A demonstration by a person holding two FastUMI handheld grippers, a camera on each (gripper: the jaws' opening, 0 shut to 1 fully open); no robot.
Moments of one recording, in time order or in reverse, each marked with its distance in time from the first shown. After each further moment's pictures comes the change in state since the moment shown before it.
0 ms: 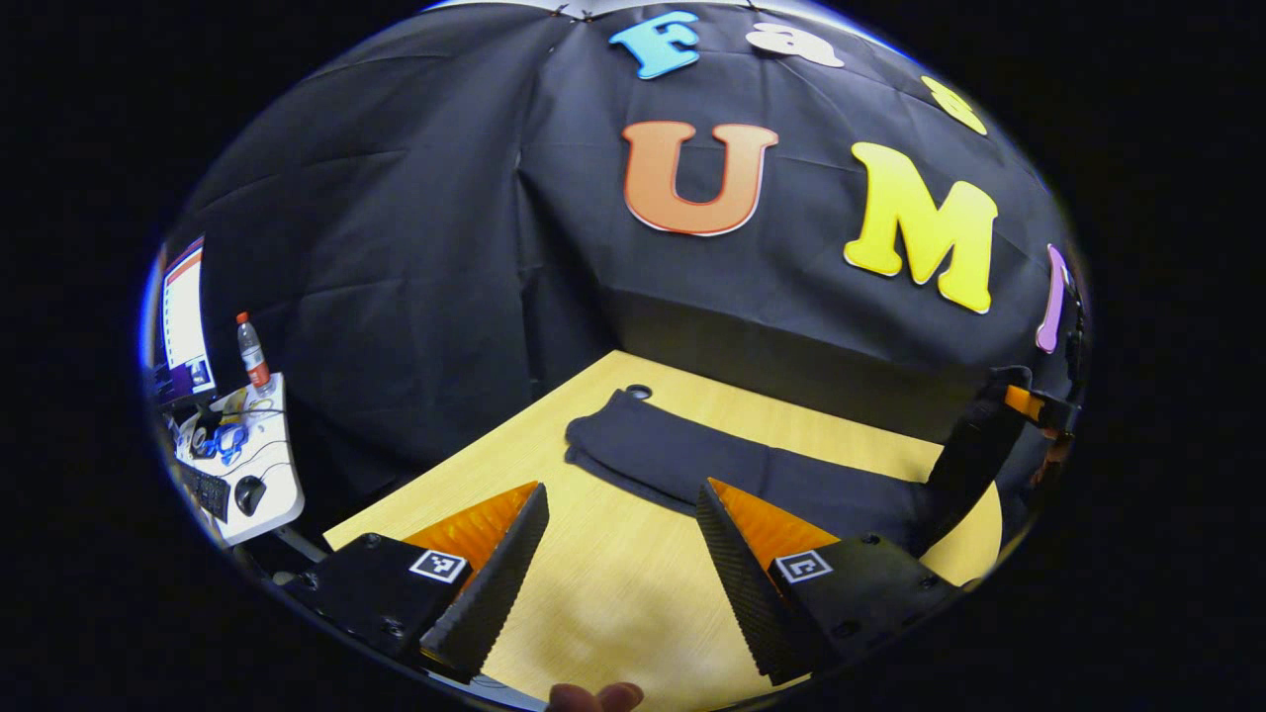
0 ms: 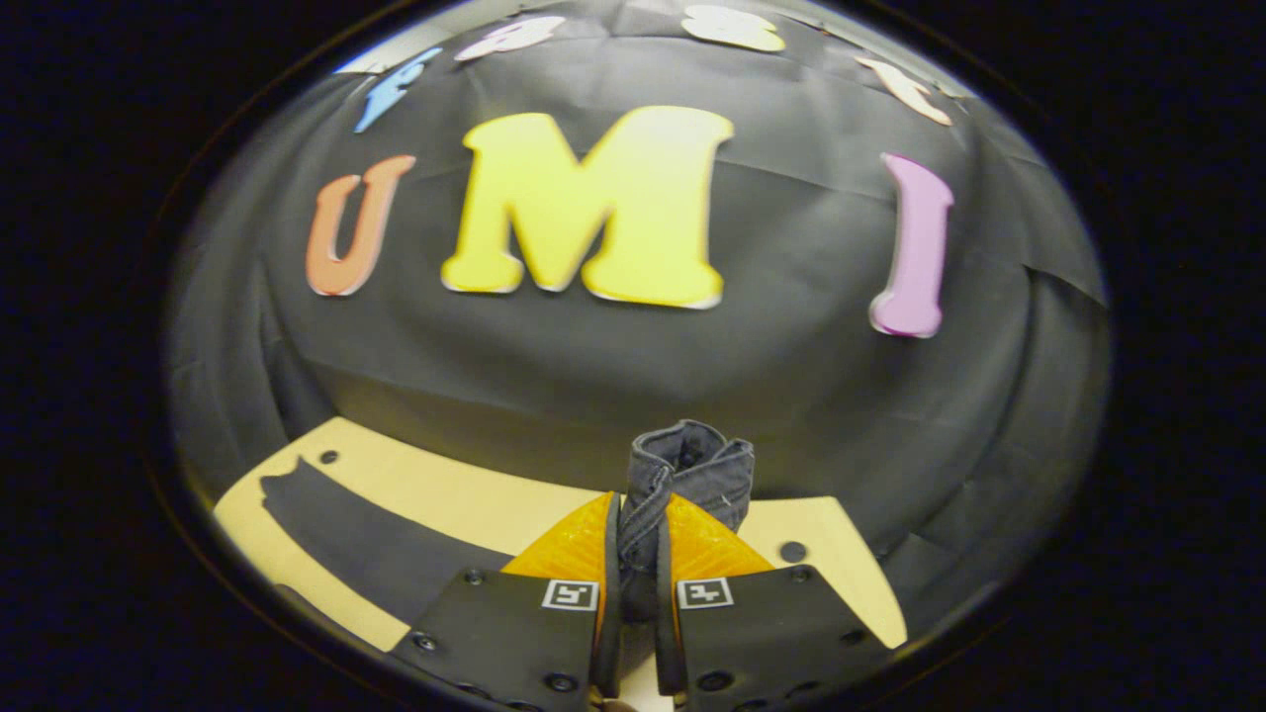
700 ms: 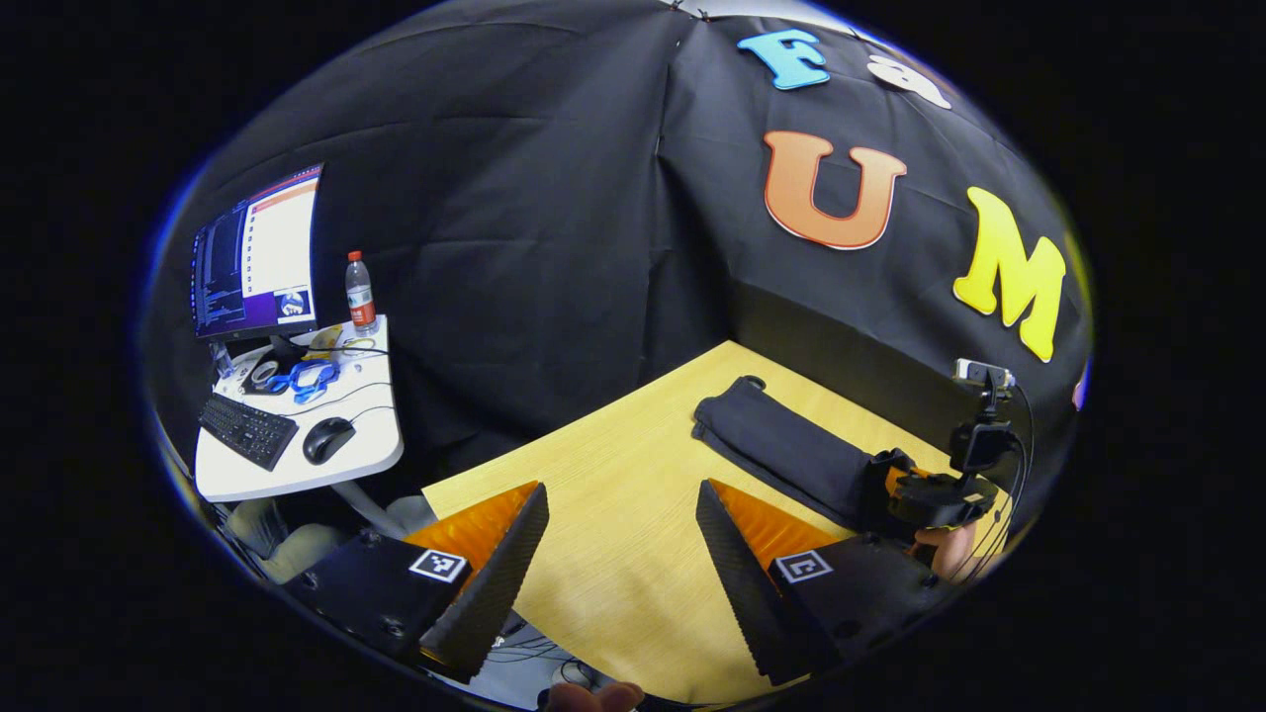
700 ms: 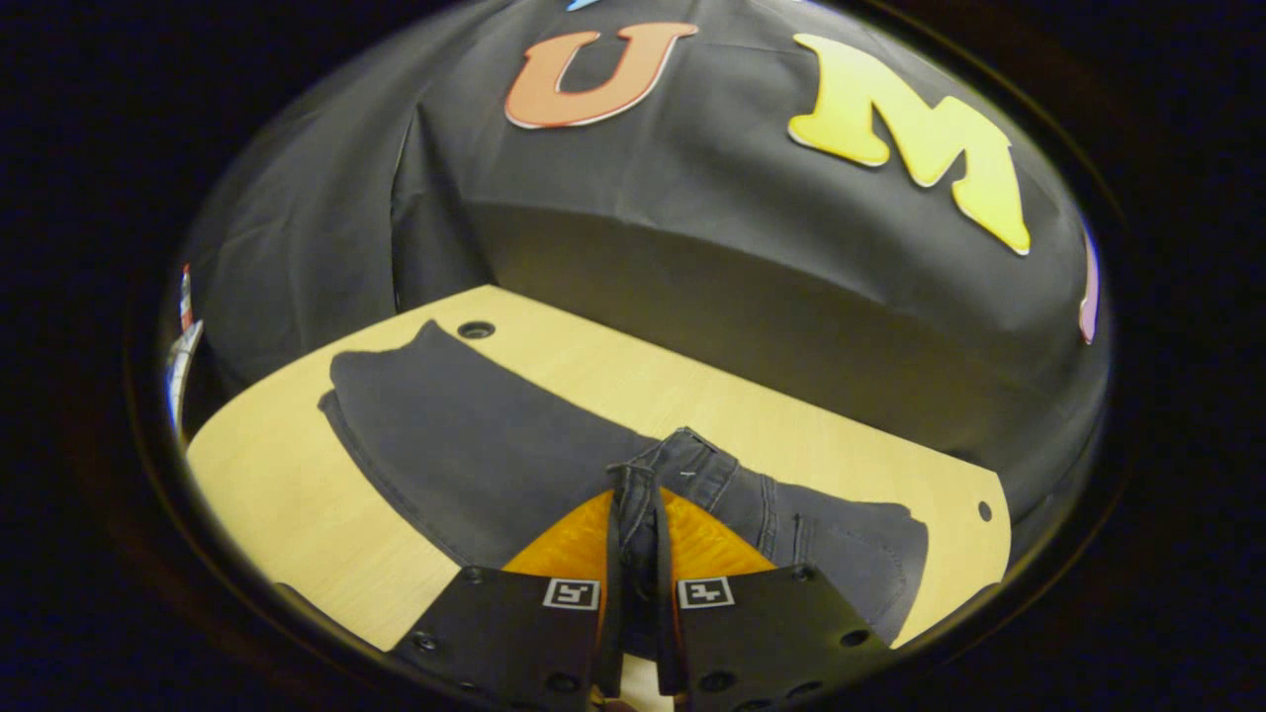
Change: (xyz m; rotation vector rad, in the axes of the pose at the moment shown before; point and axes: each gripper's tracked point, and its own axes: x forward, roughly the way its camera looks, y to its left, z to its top) left arm -0.042 0.116 -0.024 -0.158 0.046 0.211; right arm 0.059 0.262 -0.190 -0.243 0.261 0.211
